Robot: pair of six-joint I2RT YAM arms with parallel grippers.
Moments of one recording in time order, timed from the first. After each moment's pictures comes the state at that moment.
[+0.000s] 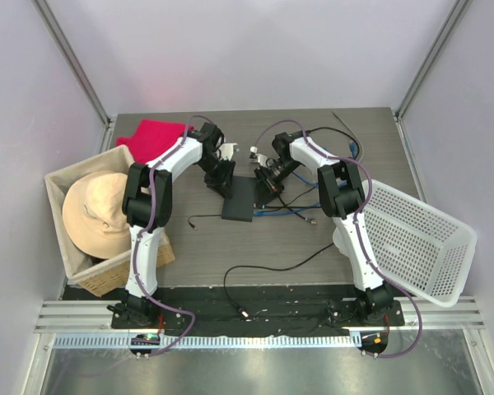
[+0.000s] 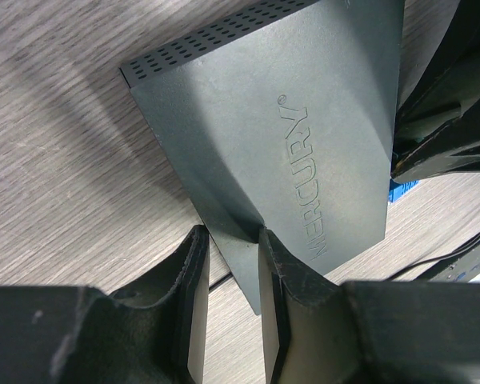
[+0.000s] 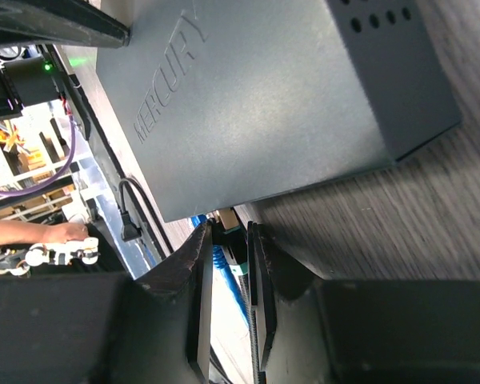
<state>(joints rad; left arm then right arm) -0.36 2.23 1.80 -0.94 0.44 -0.01 0.40 2.57 2.14 -1.21 -0.91 -0.28</state>
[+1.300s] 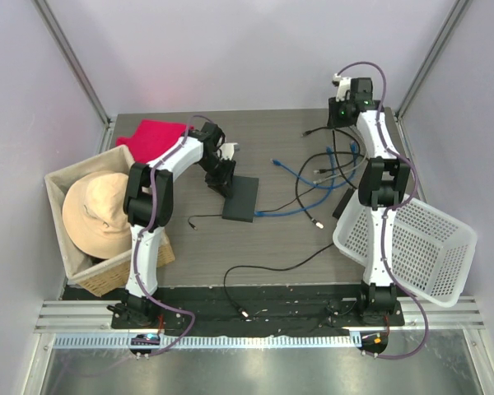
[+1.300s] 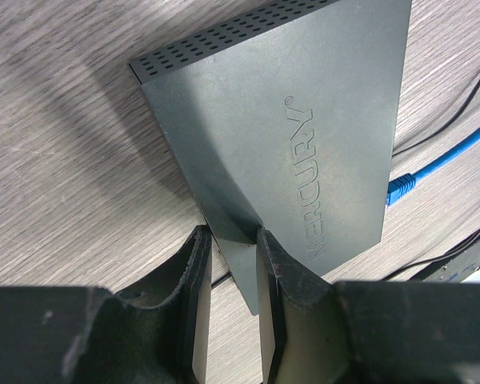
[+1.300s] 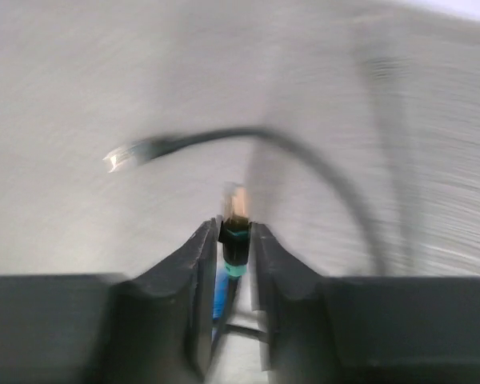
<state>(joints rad) -0.36 2.25 1.82 -0.95 0.44 -0.03 0.00 2.55 2.46 -0.70 -0.26 -0.20</state>
